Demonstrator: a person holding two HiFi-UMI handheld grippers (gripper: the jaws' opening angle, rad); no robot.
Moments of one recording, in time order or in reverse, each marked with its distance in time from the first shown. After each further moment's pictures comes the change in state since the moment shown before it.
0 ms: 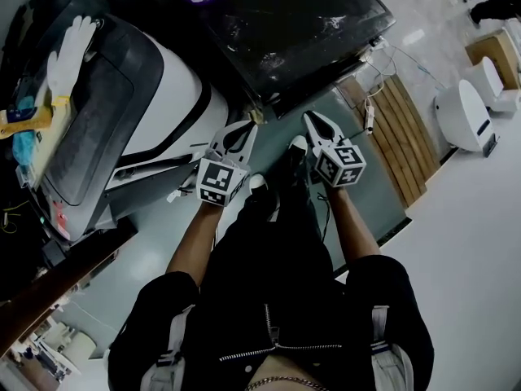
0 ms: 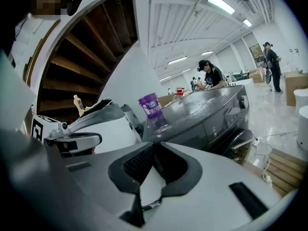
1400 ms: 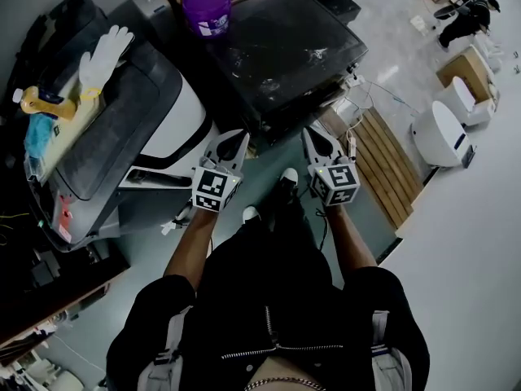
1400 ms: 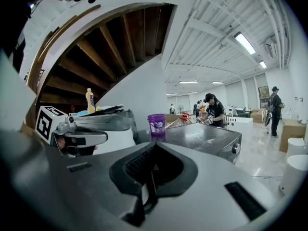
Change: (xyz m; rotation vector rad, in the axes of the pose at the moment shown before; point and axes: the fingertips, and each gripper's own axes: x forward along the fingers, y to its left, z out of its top) left arm -0.066 0.008 0.051 0.107 -0.173 0.019; right arm -0.063 0.087 0.067 -0.320 -0.145 -0.083
